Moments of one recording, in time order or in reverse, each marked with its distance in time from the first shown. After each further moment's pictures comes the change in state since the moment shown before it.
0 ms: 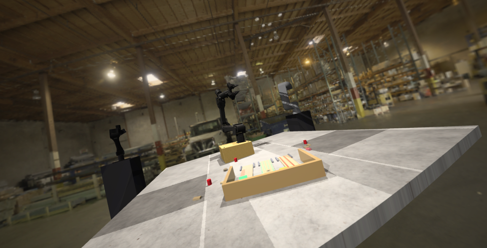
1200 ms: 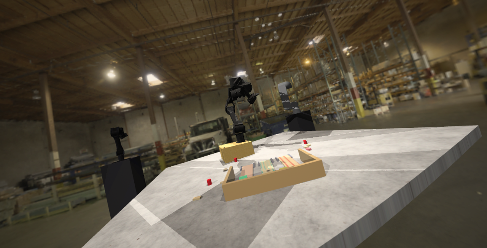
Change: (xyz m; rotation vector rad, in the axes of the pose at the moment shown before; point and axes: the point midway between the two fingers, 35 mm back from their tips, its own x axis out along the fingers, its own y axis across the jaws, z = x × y) arm -0.046 0.339 0.351 2.356 0.835 1.323
